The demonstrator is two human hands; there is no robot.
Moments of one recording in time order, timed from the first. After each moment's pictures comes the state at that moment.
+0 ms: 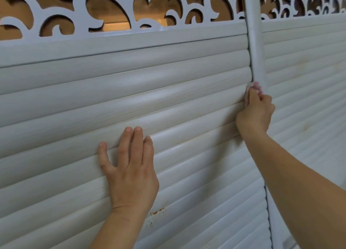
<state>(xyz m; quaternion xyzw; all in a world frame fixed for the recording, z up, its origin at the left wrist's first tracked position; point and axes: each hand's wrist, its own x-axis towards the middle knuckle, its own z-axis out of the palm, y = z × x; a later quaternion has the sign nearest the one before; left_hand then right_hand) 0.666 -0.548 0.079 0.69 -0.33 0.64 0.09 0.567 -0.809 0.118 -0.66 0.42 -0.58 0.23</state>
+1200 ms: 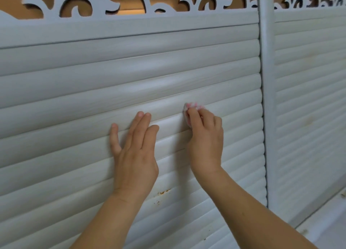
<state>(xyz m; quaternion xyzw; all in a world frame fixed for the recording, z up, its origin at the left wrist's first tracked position) 0.665 -0.529 0.085 0.70 -0.41 0.56 0.16 0.608 -0.661 0.077 -0.73 0.23 -0.63 0.12</state>
